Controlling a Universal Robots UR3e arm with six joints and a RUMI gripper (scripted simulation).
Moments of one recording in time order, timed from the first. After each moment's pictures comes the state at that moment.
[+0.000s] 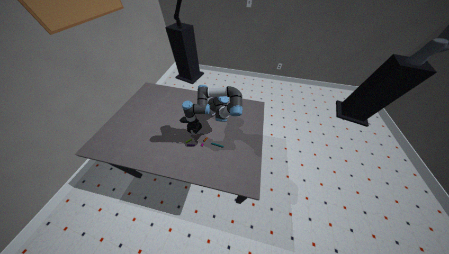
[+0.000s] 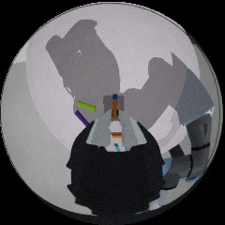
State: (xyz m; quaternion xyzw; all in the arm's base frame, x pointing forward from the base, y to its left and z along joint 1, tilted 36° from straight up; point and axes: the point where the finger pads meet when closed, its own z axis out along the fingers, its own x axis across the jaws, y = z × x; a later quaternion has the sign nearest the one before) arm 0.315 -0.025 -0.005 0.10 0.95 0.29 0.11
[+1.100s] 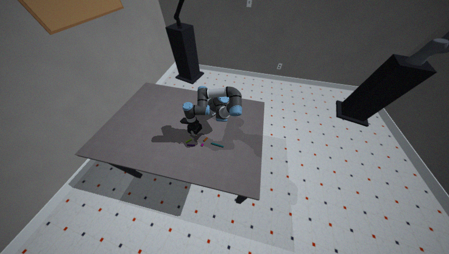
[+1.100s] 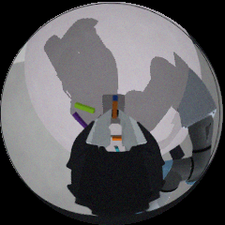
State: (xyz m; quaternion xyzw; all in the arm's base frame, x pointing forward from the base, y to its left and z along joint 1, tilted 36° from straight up) arm 0.318 -0.019 -0.014 0.10 0.95 0.29 0.11
